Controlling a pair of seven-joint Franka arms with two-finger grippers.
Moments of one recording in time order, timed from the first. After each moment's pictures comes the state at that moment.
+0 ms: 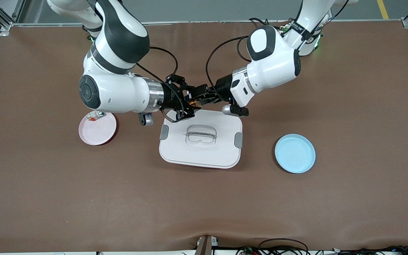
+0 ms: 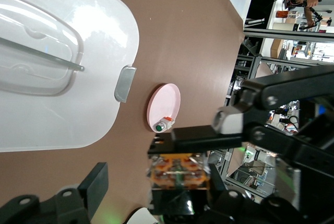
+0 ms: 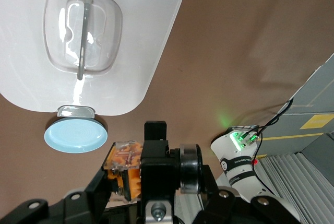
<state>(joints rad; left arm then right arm) -0.12 0.31 -0.67 -1.85 -1.06 2.60 -0.15 0.52 0.46 0.00 -1.32 0.75 1.73 1.77</state>
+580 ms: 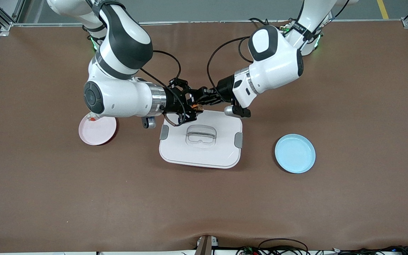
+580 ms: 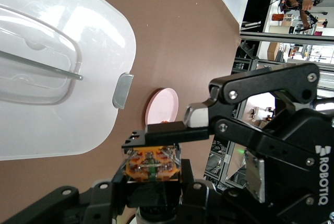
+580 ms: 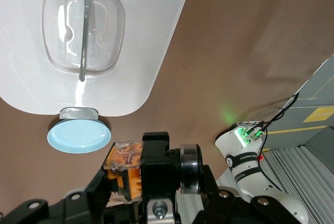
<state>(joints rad) -0.11 0.31 -0.66 -1.85 -1.06 2.60 -0.14 0.52 0.48 0.00 -1.32 0.77 1.76 1.78</state>
